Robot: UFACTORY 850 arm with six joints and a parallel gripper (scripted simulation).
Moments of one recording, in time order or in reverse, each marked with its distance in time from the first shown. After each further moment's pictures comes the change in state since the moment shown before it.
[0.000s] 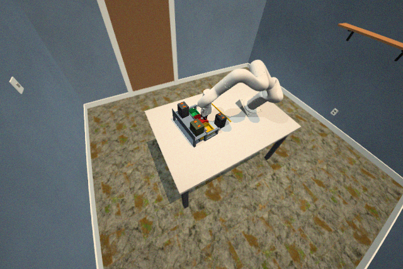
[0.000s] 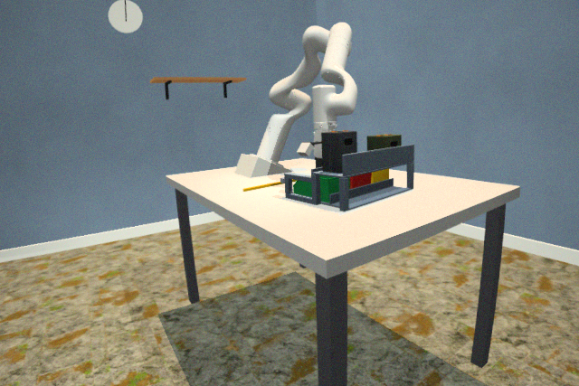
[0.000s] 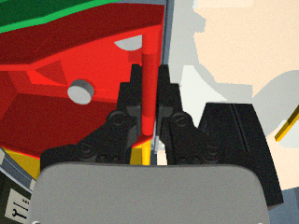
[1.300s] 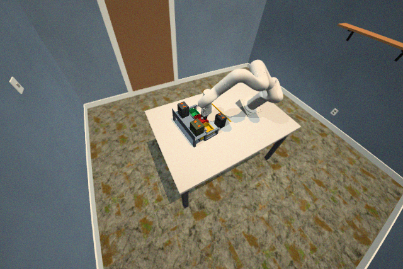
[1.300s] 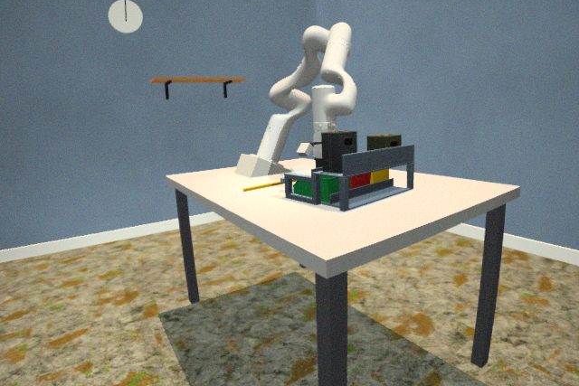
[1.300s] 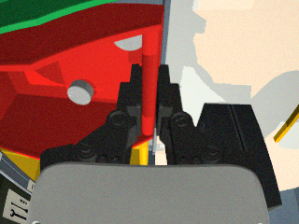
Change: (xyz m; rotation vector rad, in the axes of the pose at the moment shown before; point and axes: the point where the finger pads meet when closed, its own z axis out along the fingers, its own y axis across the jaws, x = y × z) arm 0.000 0.003 0.001 0.000 0.001 -0.001
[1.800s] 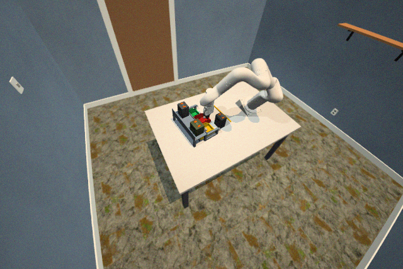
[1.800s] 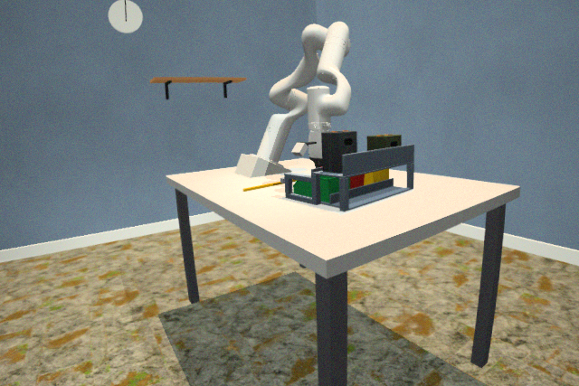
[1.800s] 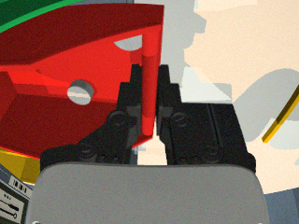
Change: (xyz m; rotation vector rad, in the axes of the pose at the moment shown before) arm 0.000 0.027 0.000 0.000 0.000 0.000
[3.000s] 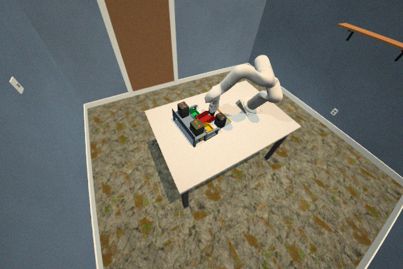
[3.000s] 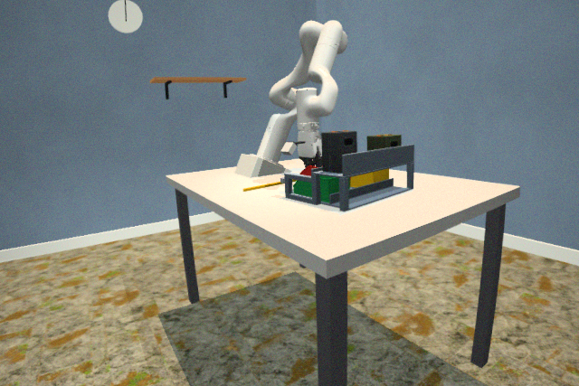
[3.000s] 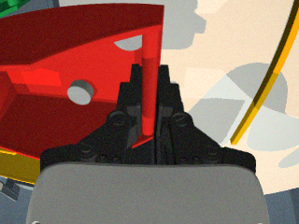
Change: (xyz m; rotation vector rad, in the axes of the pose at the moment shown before) arm 0.000 0.062 0.000 0.000 0.000 -0.001
